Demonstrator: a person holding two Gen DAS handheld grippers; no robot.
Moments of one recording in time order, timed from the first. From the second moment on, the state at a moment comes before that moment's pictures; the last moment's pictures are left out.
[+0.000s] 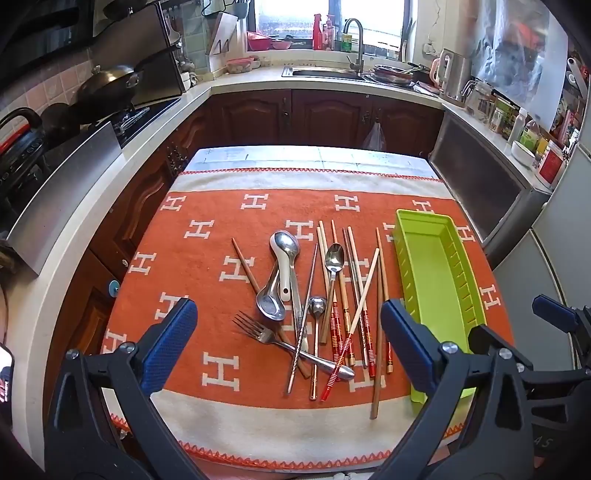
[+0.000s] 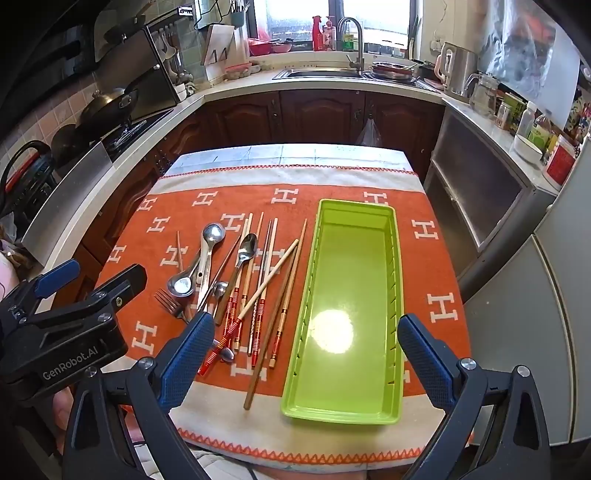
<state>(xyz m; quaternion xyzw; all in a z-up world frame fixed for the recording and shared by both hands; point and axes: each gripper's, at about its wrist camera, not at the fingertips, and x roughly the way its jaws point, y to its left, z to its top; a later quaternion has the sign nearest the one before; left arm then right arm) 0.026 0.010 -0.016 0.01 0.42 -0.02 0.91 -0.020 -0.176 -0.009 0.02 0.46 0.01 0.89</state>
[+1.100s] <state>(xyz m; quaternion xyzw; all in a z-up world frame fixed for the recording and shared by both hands) 0.031 0.003 -0.022 0.03 0.43 -0.02 0.90 -0.016 -0.177 -0.015 0.04 0.45 0.02 0.89</state>
